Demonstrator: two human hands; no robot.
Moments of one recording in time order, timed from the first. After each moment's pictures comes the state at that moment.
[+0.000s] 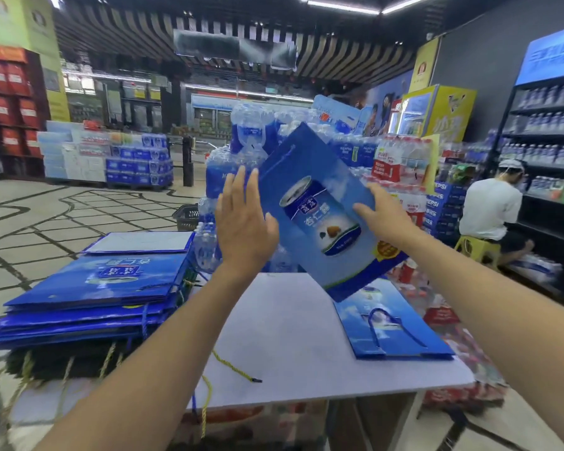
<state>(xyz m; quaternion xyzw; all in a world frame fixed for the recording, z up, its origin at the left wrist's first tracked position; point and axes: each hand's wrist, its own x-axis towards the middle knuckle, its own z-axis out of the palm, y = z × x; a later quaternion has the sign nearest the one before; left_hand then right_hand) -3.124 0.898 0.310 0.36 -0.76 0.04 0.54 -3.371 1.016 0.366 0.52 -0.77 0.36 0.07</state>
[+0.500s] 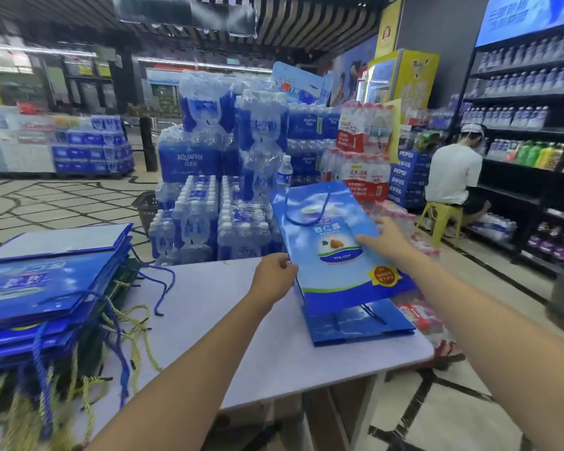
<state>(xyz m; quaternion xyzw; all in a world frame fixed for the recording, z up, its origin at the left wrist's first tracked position) -3.259 0.942 0.206 0.34 -0.74 -0.50 0.28 -3.495 1.062 0.262 0.33 -0.82 0.45 -0.10</state>
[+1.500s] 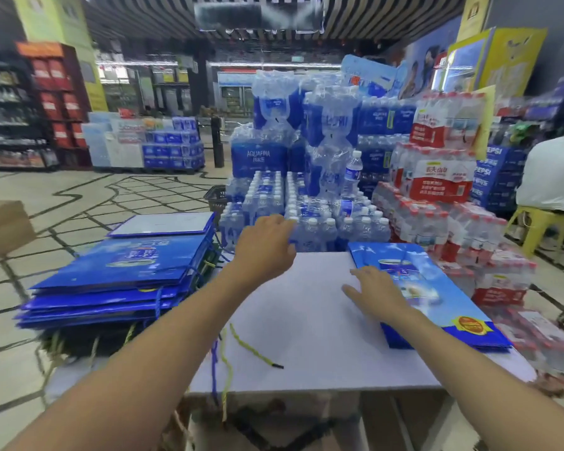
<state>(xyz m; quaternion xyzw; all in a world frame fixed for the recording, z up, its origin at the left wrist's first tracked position) -3.133 0.890 0.262 0.36 -0.91 0.03 0.22 -3.370 0.991 0.151 0.51 -0.85 0.15 -0.03</state>
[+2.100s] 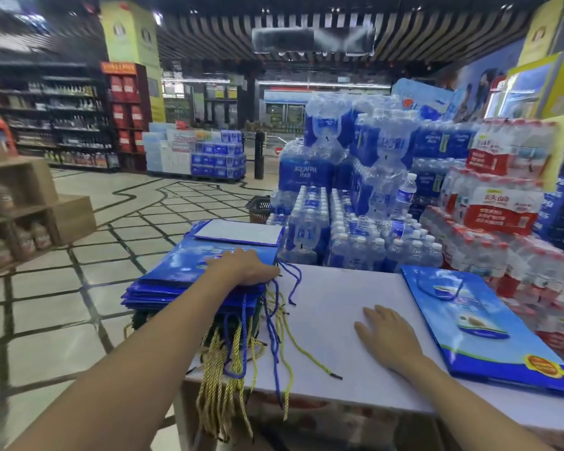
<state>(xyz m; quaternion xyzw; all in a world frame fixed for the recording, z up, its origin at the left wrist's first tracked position) -2.979 0.833 0.263 0.59 -0.80 -0.13 -0.01 -3.277 0.972 0.117 0.55 -0.83 0.09 -0.01</state>
